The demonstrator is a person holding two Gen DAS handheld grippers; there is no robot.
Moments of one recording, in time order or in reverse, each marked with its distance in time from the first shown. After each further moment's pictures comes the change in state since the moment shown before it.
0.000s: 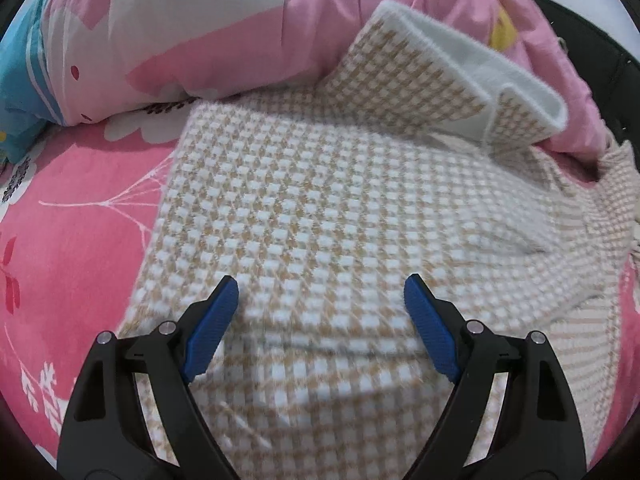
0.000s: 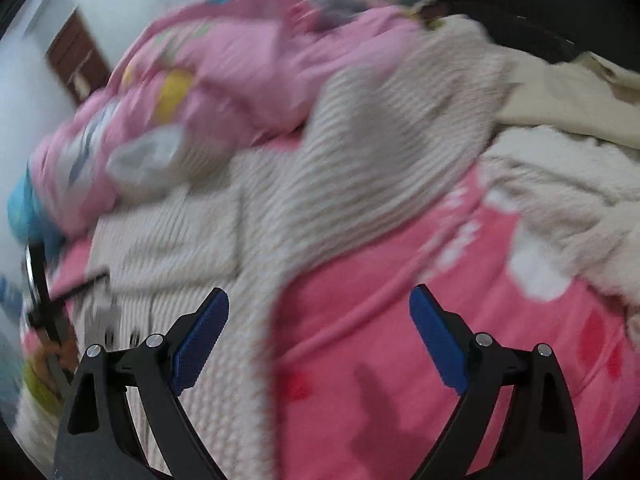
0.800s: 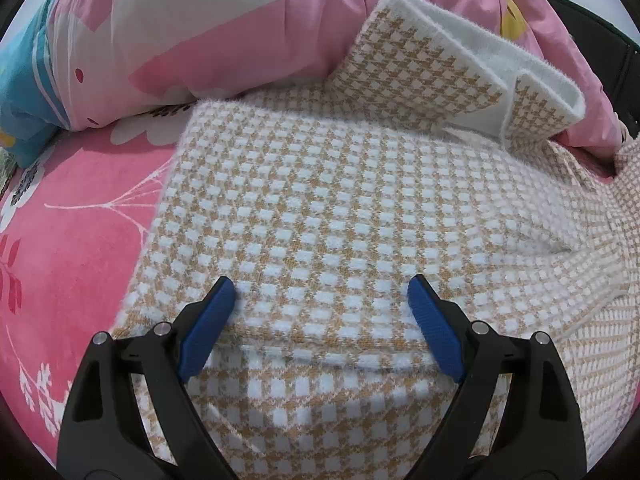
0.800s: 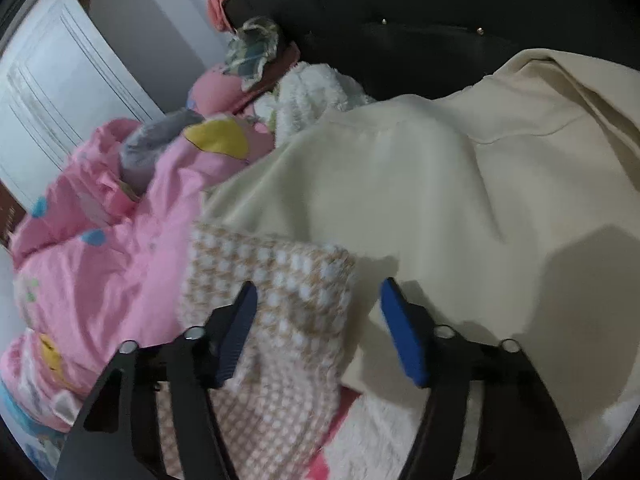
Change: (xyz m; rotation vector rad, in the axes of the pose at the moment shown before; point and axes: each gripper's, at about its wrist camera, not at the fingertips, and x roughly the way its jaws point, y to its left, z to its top) left arm 0.012 -0.008 -0.008 0.010 -0.039 0.052; right arm 0.085 -0.170 0.193 0.320 -0.135 -0.185
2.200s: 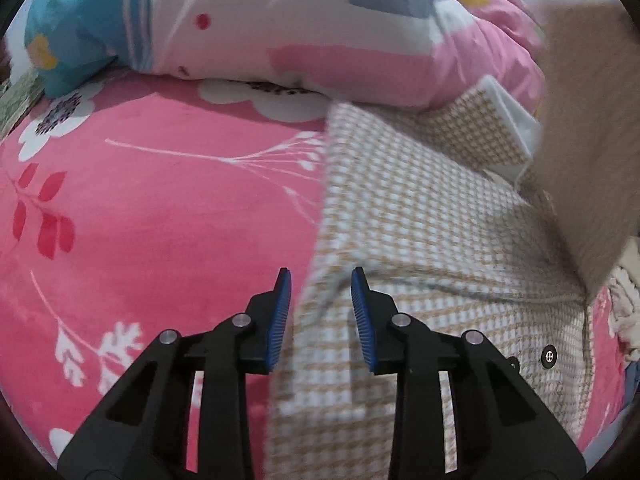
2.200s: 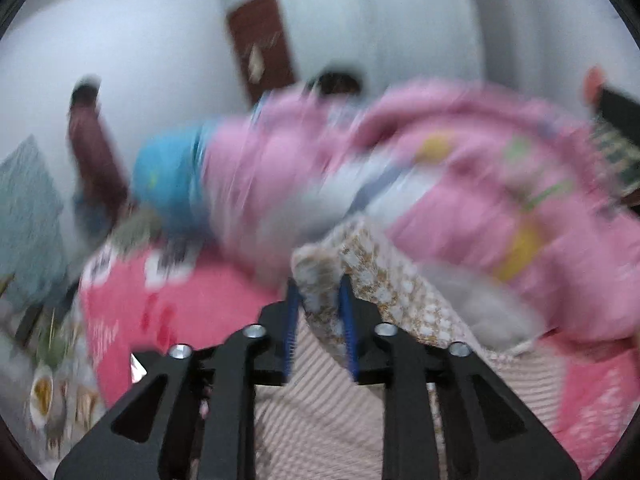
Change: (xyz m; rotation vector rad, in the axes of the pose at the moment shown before) left arm -0.076 0.146 -0.026 -0.199 0.017 -0.099; right arm -0.181 0.494 -0.350 -0.870 0.174 0.615
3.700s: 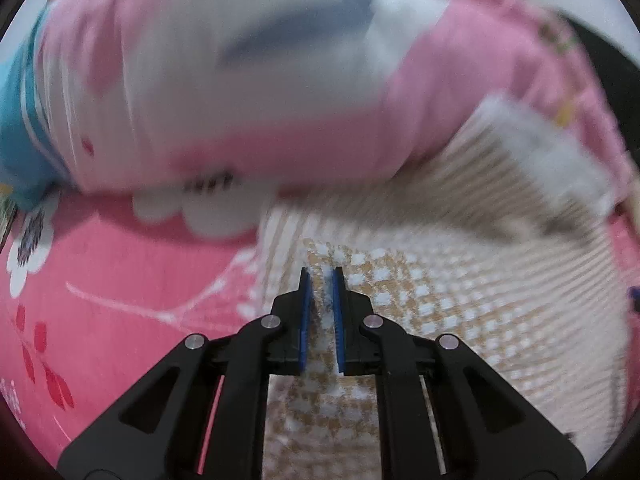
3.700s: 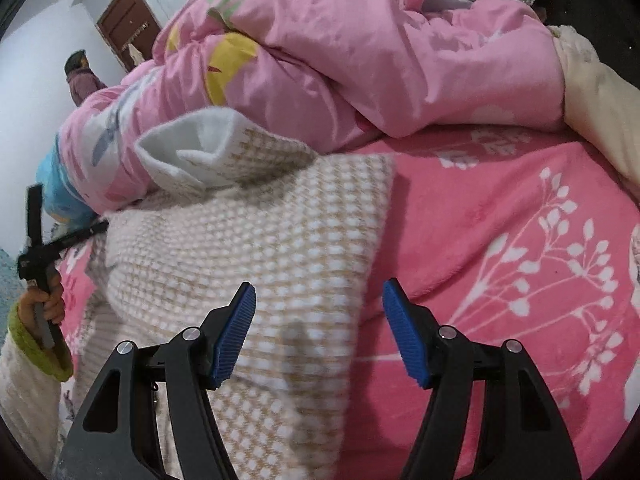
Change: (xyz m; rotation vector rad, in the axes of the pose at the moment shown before) left arm 0.103 -0.106 0.087 0.228 0.014 0.121; right arm -0.050 -0.286 -0.175 0.388 0.066 -0.215
